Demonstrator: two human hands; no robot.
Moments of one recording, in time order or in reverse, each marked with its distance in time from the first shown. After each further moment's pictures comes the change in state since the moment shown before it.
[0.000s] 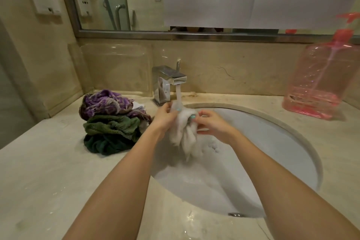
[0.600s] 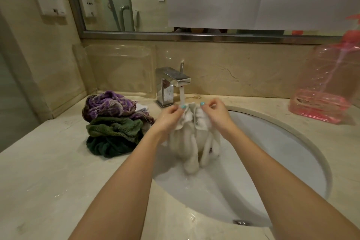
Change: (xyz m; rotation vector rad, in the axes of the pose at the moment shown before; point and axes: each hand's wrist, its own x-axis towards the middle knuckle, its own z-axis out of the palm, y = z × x) left_hand 0.004 -0.005 -0.006 -0.016 -0.106 0.054; right_hand 0.016 -0.019 0.006 -0.066 0.404 -0.153
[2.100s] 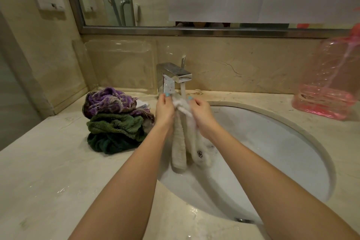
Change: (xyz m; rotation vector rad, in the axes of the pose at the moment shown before) left_hand 0.006 0.014 0.013 -0.172 0.375 0.052; right_hand -0.014 -0.013 0.050 0.122 -0.047 0.038
